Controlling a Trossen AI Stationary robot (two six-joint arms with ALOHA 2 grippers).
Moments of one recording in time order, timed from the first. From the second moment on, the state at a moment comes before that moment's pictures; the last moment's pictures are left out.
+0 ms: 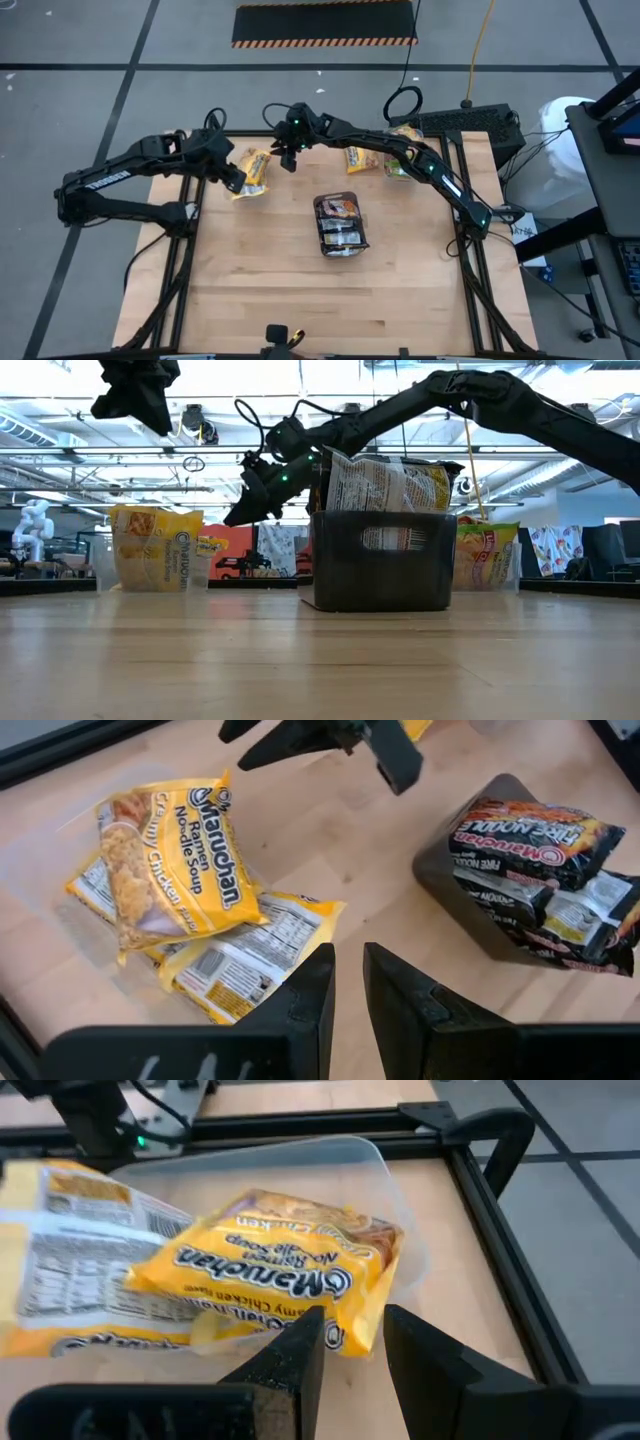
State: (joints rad) left arm 0.34 0.98 1.16 -1.13 -0.06 -0.63; right arm -0.44 2.43 2.14 -0.30 -0.35 -0.19
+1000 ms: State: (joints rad) left arm 0.26 0.98 1.16 -1.13 -0.05 -0.68; right arm -0.46 2.47 2.14 -0.27 -0.40 -0.12
